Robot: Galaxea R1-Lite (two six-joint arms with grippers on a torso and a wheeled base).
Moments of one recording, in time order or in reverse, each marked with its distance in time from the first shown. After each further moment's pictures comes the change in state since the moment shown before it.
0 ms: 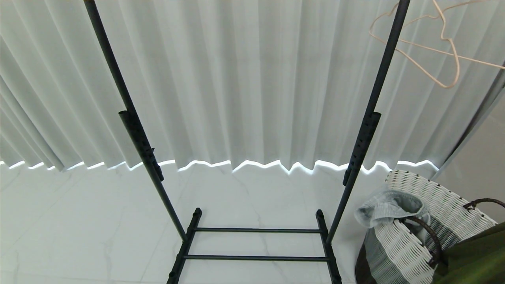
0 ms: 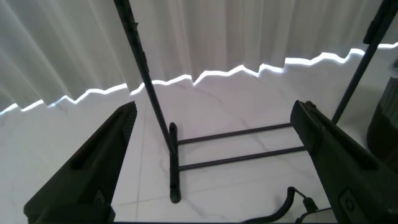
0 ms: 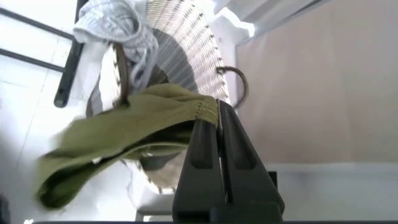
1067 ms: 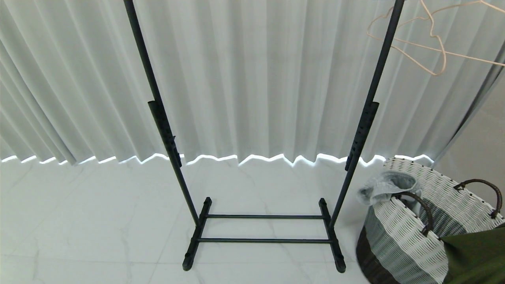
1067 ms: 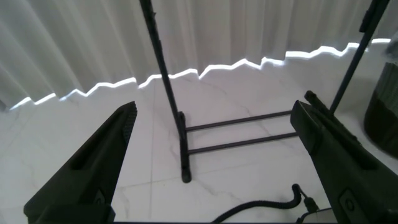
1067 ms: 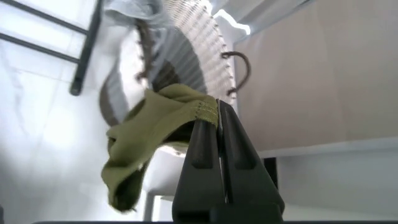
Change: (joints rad) left arm 0.000 0.000 0.000 0.000 0.000 0.003; right arm 0.001 -0.024 -0.001 0.000 0.003 -0.003
